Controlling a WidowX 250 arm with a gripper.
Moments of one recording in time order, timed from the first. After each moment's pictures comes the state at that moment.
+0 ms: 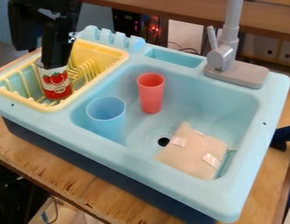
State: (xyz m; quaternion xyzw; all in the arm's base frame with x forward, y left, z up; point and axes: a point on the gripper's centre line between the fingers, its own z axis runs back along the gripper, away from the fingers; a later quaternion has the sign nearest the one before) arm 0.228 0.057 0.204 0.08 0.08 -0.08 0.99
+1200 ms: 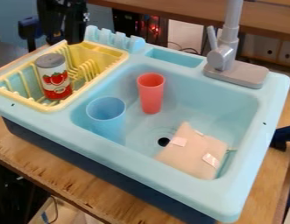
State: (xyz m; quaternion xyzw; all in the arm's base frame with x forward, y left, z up) arm 0.328 0.121 0.179 0.03 0.05 -0.07 1.00
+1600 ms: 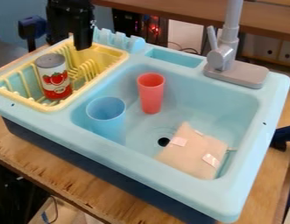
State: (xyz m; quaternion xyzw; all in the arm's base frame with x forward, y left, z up) arm 0.342 0.119 0.165 0.02 0.03 -0.08 1.00
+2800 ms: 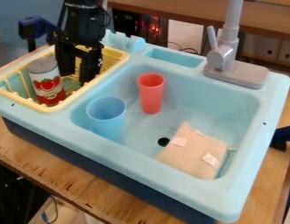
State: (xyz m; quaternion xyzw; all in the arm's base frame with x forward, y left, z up) arm 0.317 0.095 0.122 0.01 0.11 -0.10 0.99
